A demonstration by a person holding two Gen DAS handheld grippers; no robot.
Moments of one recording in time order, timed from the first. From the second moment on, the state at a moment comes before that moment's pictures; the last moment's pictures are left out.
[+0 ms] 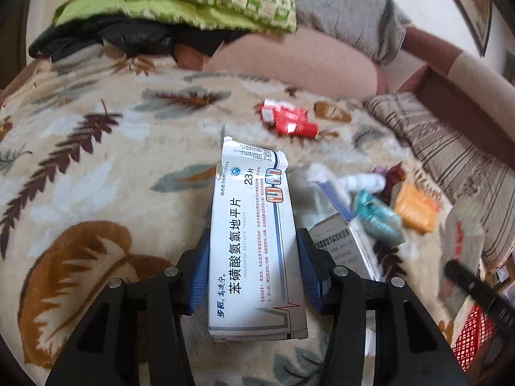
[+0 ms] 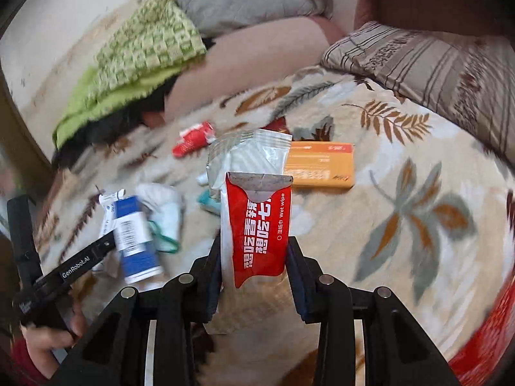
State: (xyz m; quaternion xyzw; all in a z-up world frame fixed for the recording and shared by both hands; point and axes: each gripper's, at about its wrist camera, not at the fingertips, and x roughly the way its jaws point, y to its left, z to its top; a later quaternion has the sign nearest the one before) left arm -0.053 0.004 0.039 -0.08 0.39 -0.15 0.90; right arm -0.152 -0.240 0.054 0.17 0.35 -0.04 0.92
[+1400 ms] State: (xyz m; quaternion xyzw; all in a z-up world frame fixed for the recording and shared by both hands) left arm -0.158 -0.027 0.073 0.05 0.27 -0.22 0.93; right arm -0.236 -0.232 0.078 0.12 0.29 -0.11 0.94
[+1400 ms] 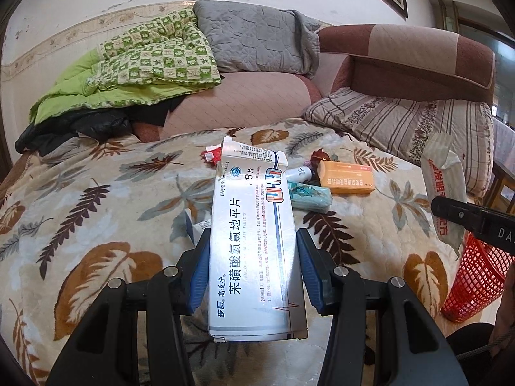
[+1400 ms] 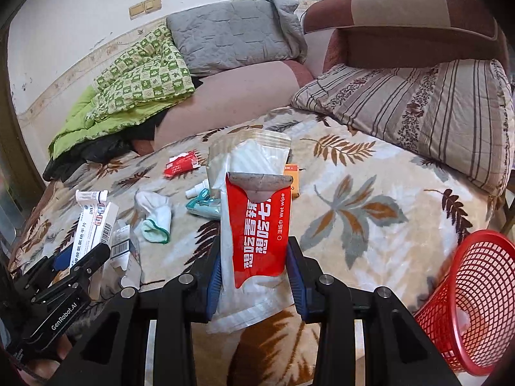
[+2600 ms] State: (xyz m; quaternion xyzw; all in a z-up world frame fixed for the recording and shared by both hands) left arm -0.156 -0.029 0.069 0.05 0.28 -0.22 0.93; right arm -0.230 -0.221 0.078 0.09 0.29 -0.11 0.95
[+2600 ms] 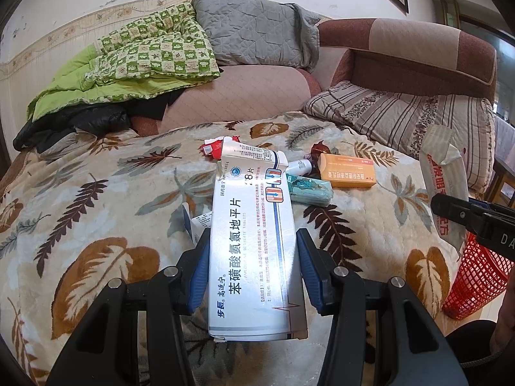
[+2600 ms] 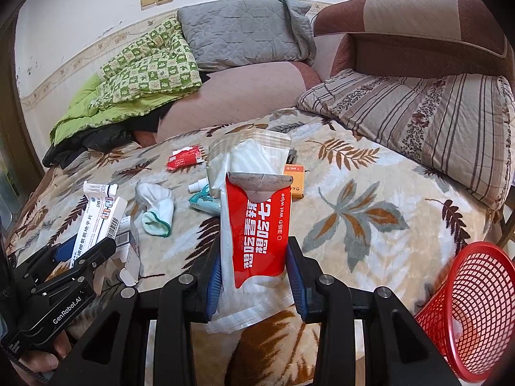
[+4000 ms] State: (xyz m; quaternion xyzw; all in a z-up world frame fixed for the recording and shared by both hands) left arm -0.162 -0.038 0.064 0.05 0.29 -0.24 0.92; right arm -0.235 -0.238 0.079 0.13 0.29 -0.11 0.94
